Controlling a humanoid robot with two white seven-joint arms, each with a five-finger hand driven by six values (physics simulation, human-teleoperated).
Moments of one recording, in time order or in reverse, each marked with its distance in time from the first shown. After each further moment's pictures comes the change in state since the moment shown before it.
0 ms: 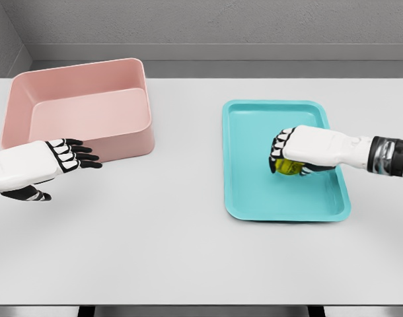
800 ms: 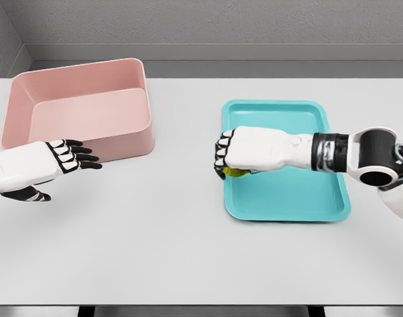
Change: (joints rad) left arm 0.002 0.000 0.000 0.000 -0.008 0.000 -0.001; right arm -0.098 0.200 0.081 -0.109 0.111 0.000 0.075
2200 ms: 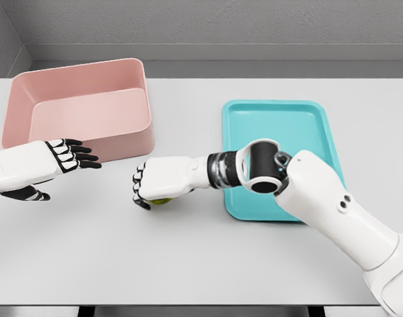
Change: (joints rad) left arm -0.002 0.002 0.002 0.000 -0.001 0.000 0.000; right arm -0.097 0.385 0.218 0.207 0.184 0.000 0.030
